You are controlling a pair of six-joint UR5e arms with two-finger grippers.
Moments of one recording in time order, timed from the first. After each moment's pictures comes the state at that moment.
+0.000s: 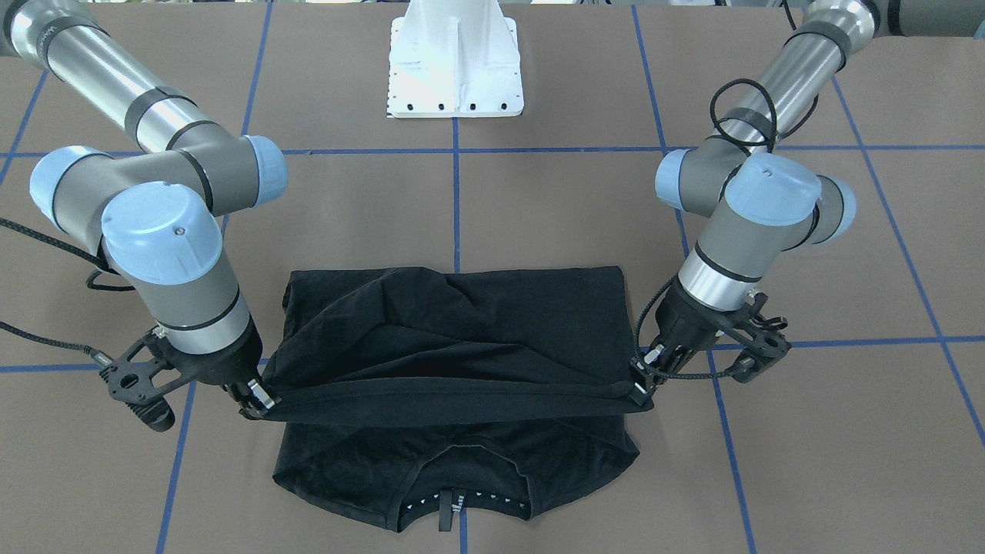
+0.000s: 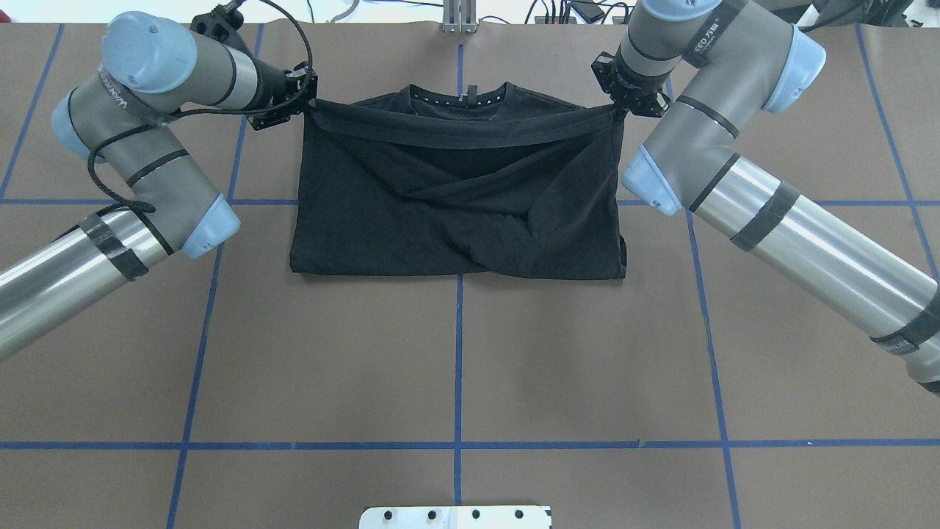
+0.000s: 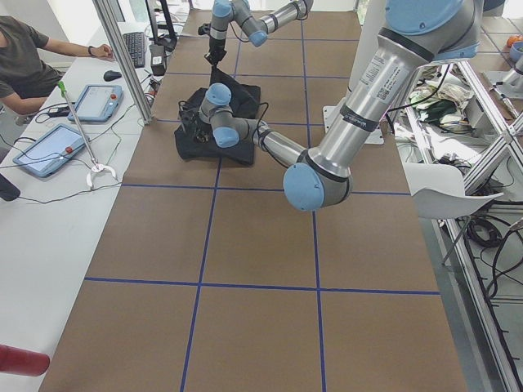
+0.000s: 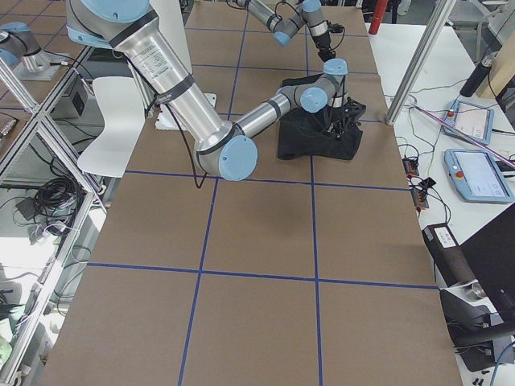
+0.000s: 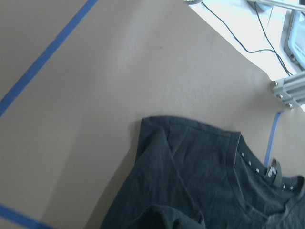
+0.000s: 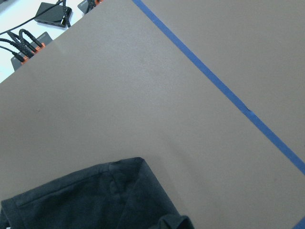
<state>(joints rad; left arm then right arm) -0.87 -2.22 -1.24 -2.36 -1.87 -1.65 0.90 -0.81 1.29 -1.40 1.89 1.60</state>
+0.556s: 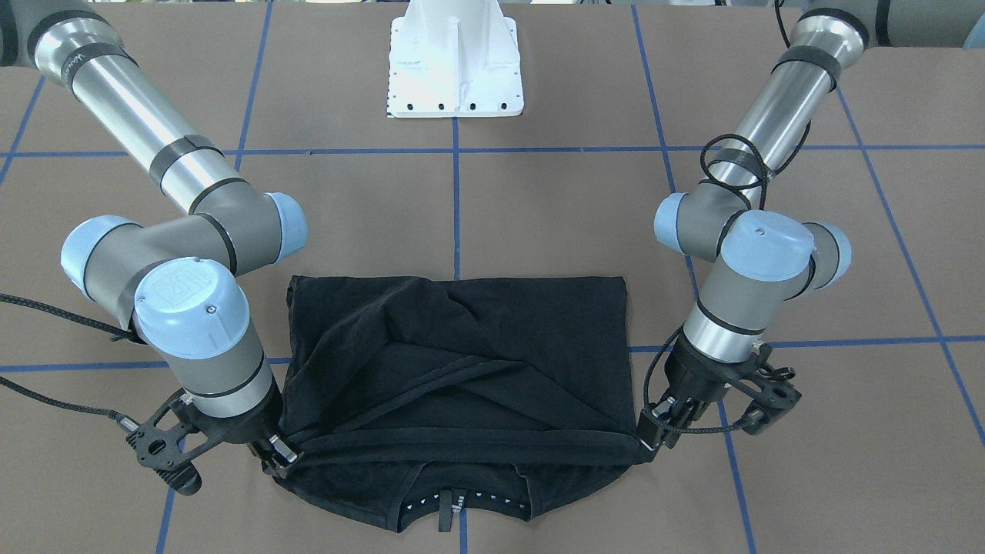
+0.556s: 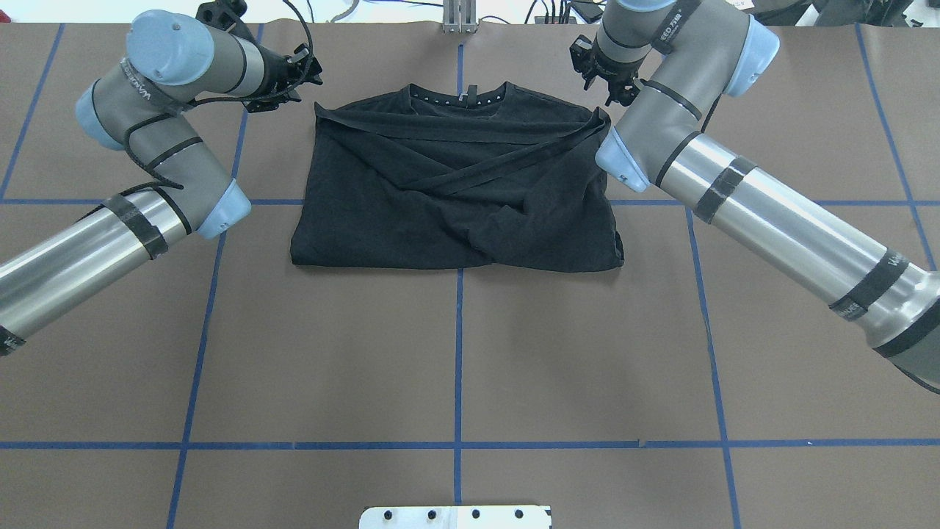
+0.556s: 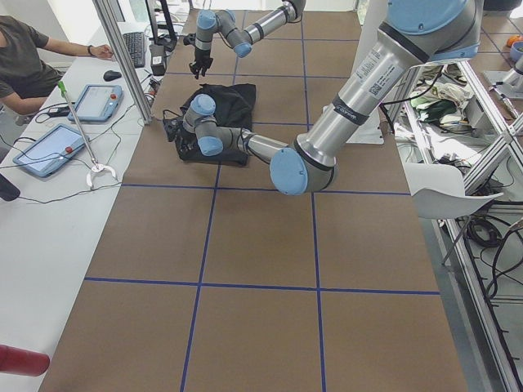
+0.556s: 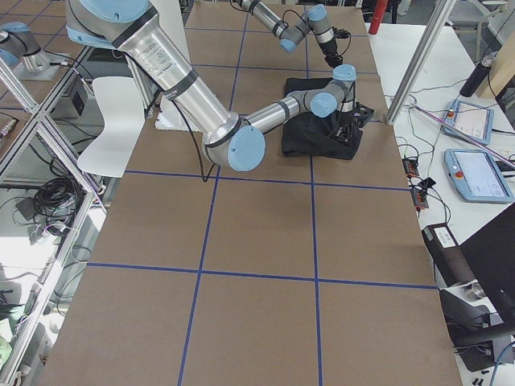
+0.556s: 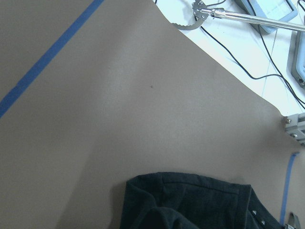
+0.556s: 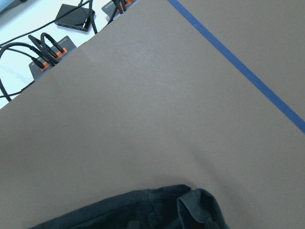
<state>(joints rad) -0.90 -2.30 -1.07 -2.45 -1.80 -1.59 0.91 -0.69 1.06 -1.25 1.88 1.60</state>
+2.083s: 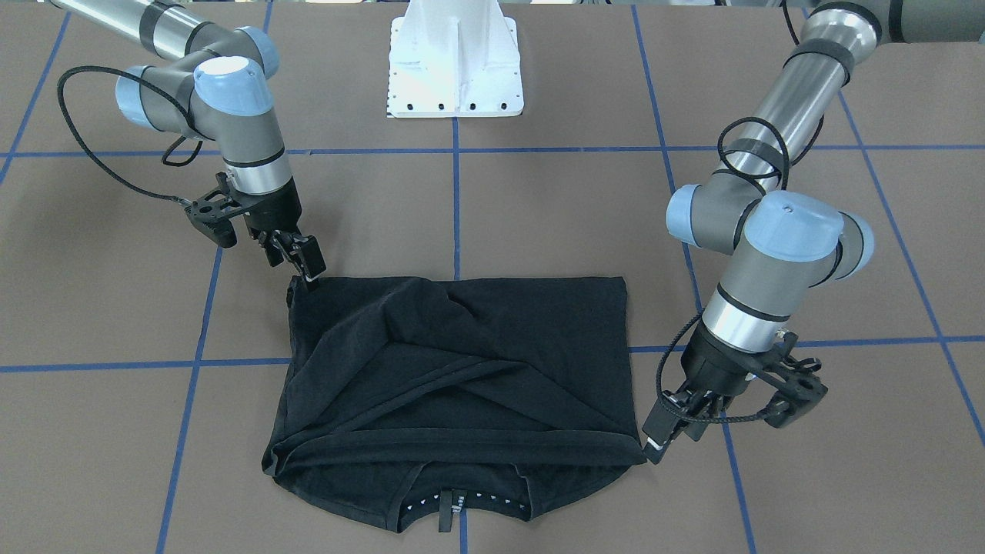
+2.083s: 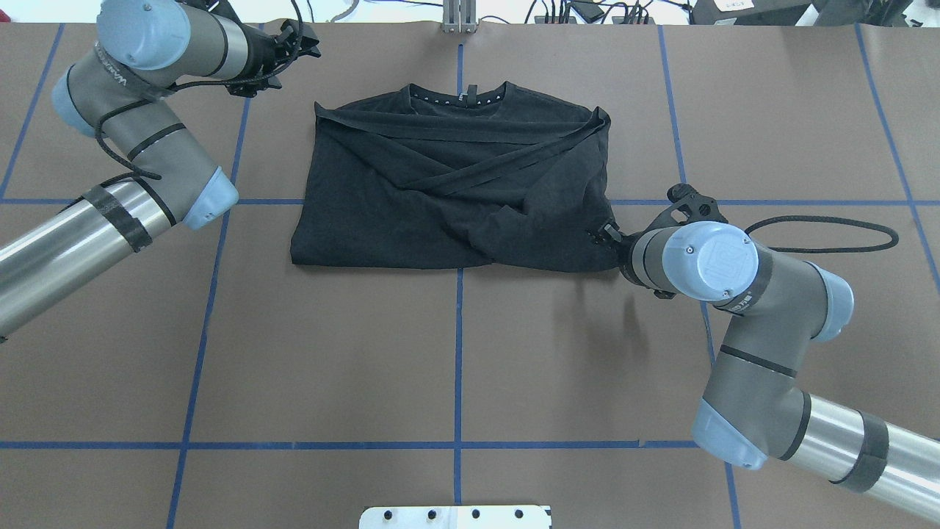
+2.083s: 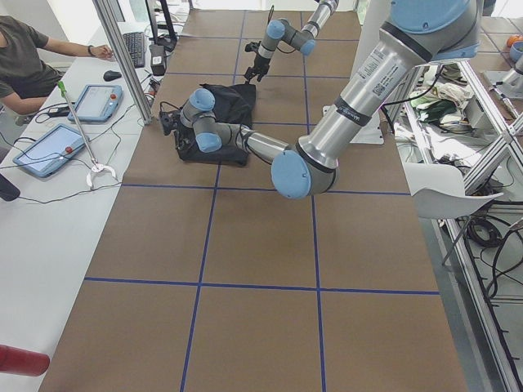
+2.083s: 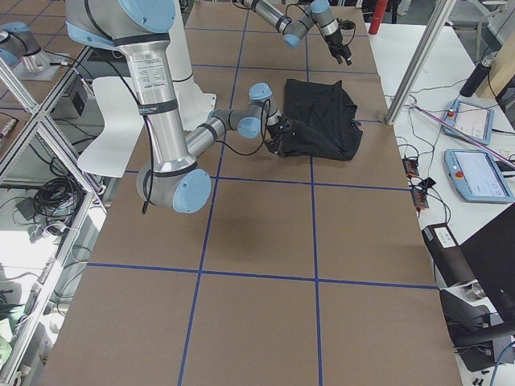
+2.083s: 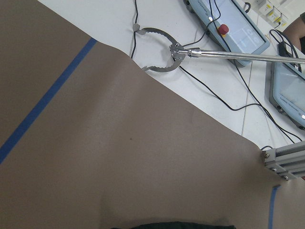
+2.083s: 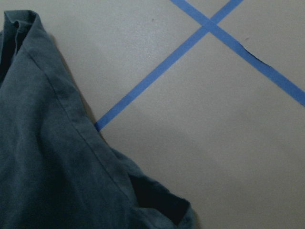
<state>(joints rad) -0.92 -2.27 -1.16 -2.44 -1.80 -1.57 0.52 -1.28 1.78 -1.23 1.57 1.95</state>
